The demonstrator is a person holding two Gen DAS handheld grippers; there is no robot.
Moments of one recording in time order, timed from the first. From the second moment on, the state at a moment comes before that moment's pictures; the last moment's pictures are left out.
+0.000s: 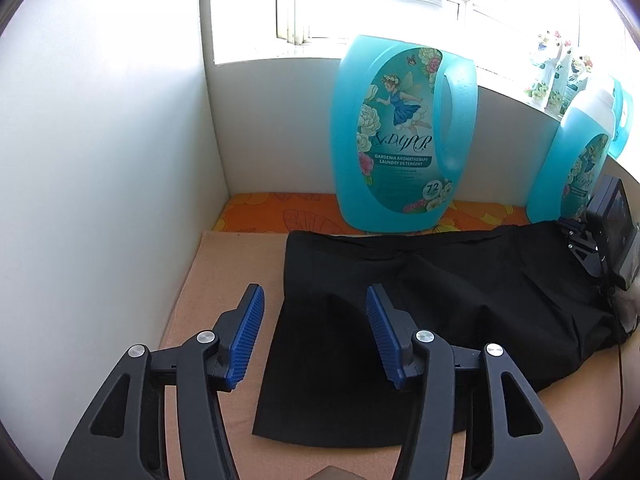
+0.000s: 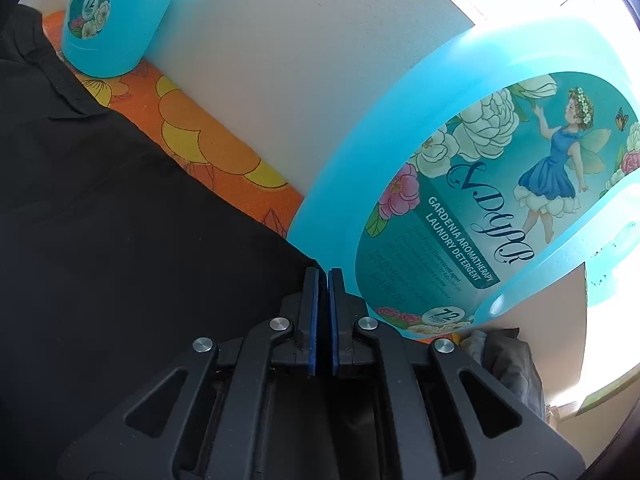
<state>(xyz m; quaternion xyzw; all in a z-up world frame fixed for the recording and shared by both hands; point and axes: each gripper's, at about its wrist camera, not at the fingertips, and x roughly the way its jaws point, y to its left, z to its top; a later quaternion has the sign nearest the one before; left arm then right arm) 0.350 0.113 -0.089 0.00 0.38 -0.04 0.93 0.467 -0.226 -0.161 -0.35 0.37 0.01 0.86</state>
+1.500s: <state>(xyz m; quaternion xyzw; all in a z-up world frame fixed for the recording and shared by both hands) 0.357 0.149 -0.115 -0.06 0.44 -0.06 0.89 0.309 -0.159 -0.117 -0.23 0.38 0.28 0.85</state>
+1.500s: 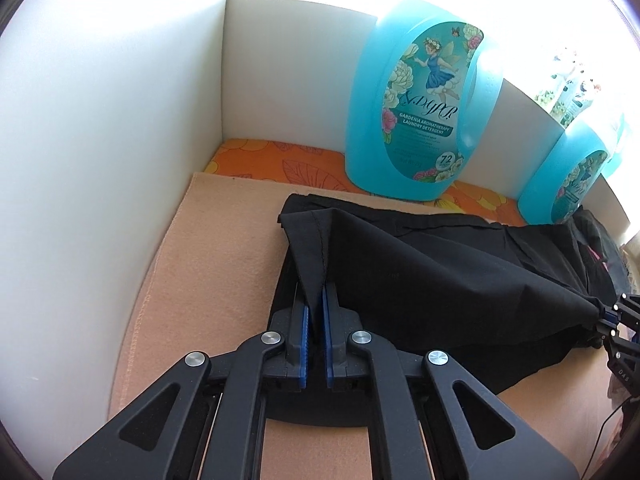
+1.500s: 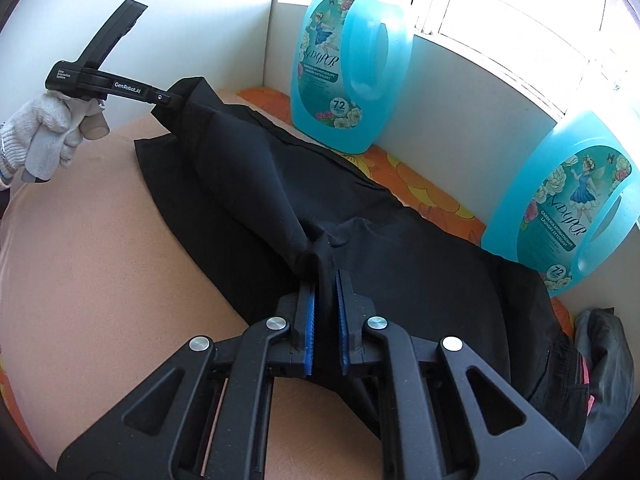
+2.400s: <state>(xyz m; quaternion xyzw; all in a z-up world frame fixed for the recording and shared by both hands) 0.332 0.031 -0.132 0.05 0.45 -0.14 0.88 0.396 -0.199 -0.131 -0.17 0.41 0.23 0.87</state>
